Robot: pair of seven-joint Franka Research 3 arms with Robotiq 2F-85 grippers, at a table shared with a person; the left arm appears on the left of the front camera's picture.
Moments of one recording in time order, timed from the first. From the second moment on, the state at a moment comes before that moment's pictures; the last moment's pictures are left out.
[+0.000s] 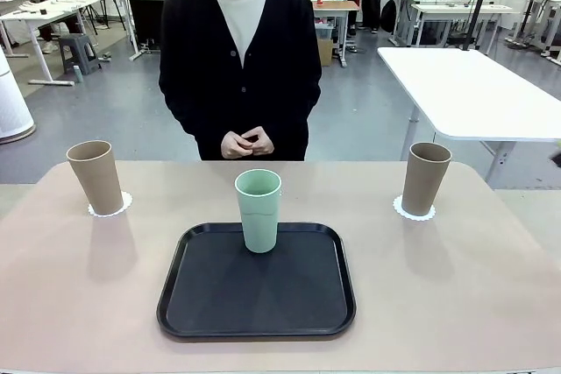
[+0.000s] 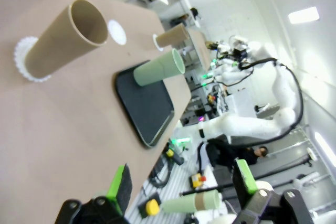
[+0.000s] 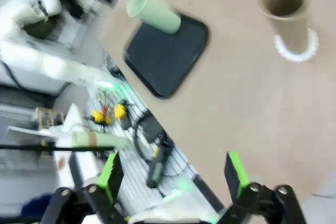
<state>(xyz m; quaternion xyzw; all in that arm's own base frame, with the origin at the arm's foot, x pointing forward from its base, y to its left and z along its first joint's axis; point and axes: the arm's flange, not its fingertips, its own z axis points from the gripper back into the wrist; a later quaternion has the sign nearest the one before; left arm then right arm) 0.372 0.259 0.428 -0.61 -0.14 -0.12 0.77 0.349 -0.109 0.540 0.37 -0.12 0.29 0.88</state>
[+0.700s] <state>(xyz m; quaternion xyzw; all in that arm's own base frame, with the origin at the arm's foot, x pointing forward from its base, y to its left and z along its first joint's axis) 0.372 0.259 0.428 -0.61 -0.14 -0.12 0.77 0.338 0.187 0.458 0.13 -0.08 0.56 0.81</state>
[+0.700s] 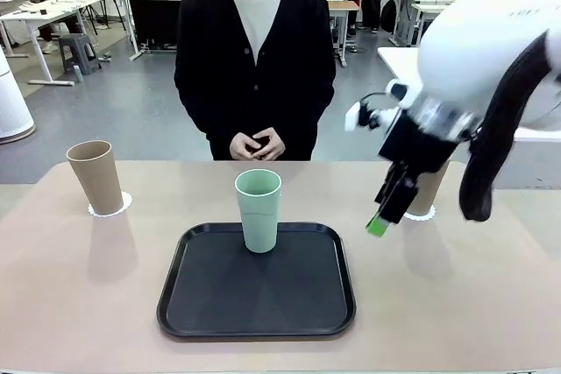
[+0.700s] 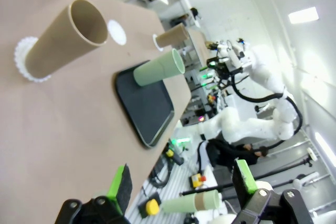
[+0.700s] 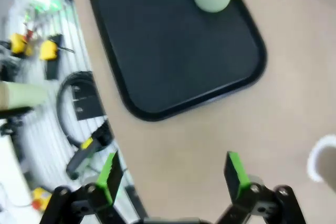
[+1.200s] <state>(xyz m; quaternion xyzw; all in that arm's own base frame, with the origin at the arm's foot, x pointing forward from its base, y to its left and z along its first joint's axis) 0.372 0.259 0.428 -0.61 -0.14 -0.12 0.77 0.358 0.187 0.428 0.14 -0.09 0.56 0.81</state>
